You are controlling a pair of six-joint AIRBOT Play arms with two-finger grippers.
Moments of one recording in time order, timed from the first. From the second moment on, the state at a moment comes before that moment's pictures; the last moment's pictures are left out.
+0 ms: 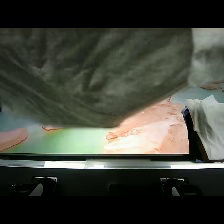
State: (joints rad) left arm 0.14 -0.81 2.06 1.06 -0.95 -1.52; right arm -0.01 -0.73 1.97 -1.52 1.01 1.02
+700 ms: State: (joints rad) left arm 0.14 -1.34 1.51 1.14 -1.10 -1.48; right arm -0.02 -1.55 1.83 -1.35 1.21 1.10
